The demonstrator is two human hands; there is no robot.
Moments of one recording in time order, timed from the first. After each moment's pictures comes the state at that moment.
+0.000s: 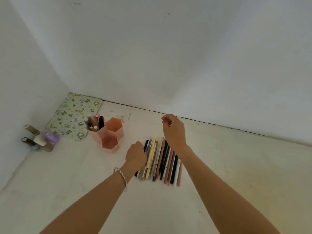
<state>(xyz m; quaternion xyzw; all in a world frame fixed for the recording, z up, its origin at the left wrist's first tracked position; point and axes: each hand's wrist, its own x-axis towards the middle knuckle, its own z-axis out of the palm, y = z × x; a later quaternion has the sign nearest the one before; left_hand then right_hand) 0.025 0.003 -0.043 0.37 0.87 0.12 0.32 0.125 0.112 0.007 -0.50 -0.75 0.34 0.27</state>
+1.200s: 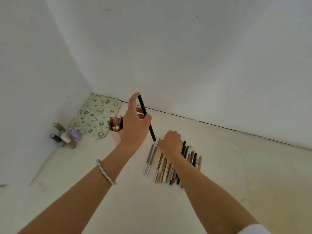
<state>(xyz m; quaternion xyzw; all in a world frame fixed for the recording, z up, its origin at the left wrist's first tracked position) -0.039 -0.002 0.079 0.30 0.75 0.56 0.19 0.064 0.078 -0.044 -0.56 -0.81 0.18 -0.04</state>
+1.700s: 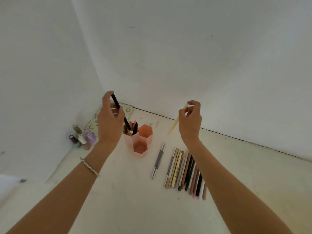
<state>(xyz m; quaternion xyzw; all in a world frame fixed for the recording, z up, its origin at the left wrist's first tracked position) -0.133 -0.050 0.073 0.28 0.79 0.54 0.00 0.043 0.102 0.062 -0.47 -0.67 0.39 0.43</state>
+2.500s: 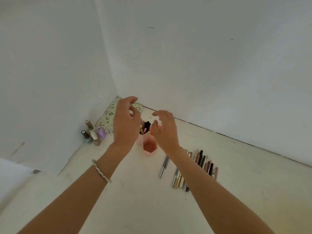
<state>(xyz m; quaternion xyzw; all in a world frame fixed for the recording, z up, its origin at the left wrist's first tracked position) -0.111 -0.061 0.091 0.33 0.77 0.55 -0.03 -0.014 0.028 0.043 -0.28 -0.84 0.29 0.36</state>
